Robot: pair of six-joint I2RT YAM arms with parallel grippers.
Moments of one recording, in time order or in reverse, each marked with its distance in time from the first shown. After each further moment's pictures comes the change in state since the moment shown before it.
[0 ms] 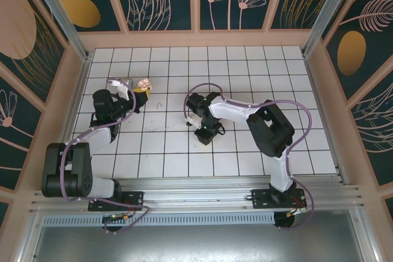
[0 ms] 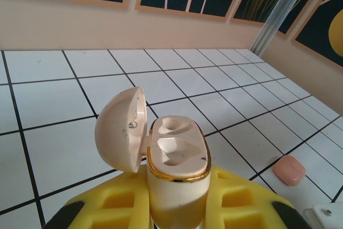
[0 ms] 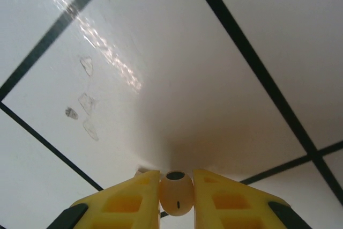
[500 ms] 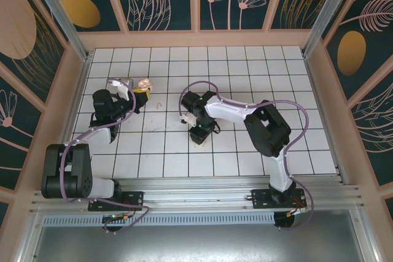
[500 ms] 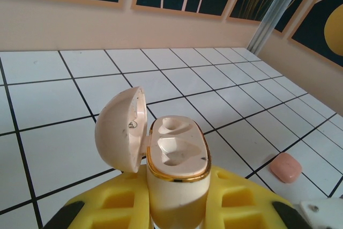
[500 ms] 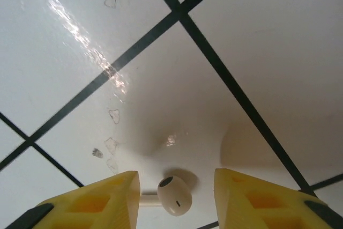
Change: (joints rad) left arm 0.000 -0.011 0.000 -0.010 0.010 0.006; right arm 0.021 0.013 0.056 0.027 0.006 0.067
